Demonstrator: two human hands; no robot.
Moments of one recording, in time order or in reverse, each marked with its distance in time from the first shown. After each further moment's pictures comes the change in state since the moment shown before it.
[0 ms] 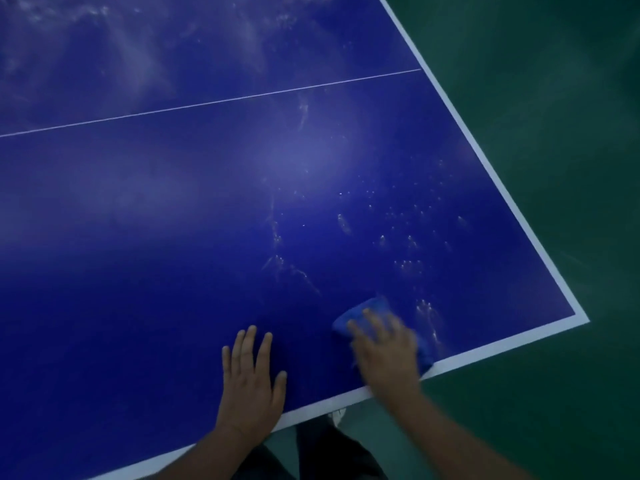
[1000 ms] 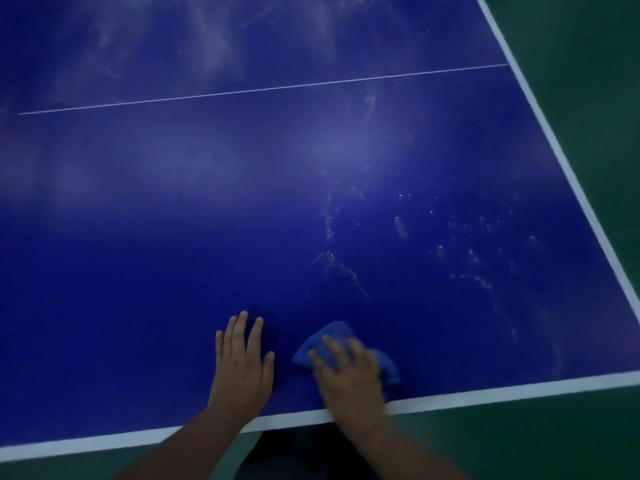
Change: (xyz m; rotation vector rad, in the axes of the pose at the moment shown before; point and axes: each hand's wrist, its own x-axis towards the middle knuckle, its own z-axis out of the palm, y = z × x) left_hand -0.008 -0.063 -0.025 0.004 0.018 -0.203; right_hand -0.008 -0.120 0.020 0.071 0.020 -0.340
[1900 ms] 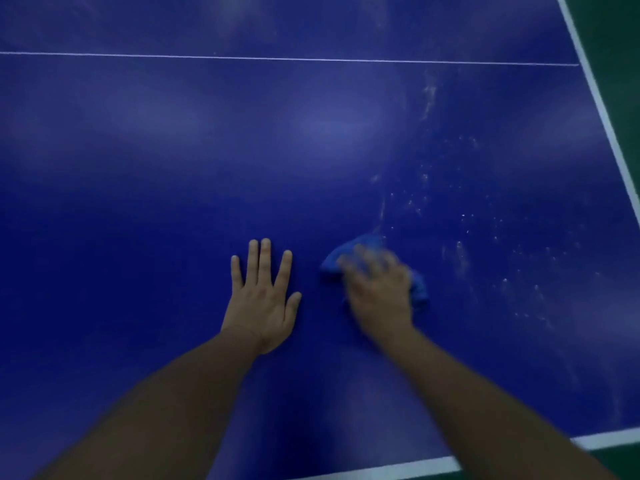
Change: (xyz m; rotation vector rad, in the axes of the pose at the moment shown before) left_hand 0.174 -0.066 -0.038 0.137 -0.104 0.138; right_hand 0.218 0.024 0.001 -0.188 0.080 0.082
